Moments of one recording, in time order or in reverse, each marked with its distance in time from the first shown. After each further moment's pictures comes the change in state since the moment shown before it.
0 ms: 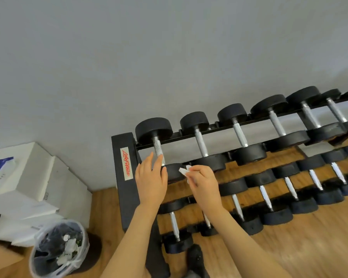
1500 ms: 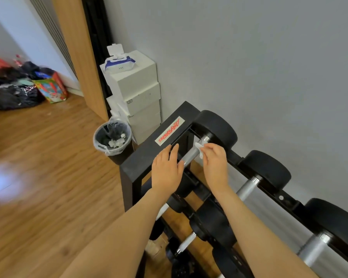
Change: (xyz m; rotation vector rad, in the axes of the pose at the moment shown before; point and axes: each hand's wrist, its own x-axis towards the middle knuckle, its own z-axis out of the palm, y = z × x) left_hand 0.046 0.041 0.121 0.255 0.100 -0.908; right_hand 0.218 0.090 0.124 0.329 -0.683 -0.608
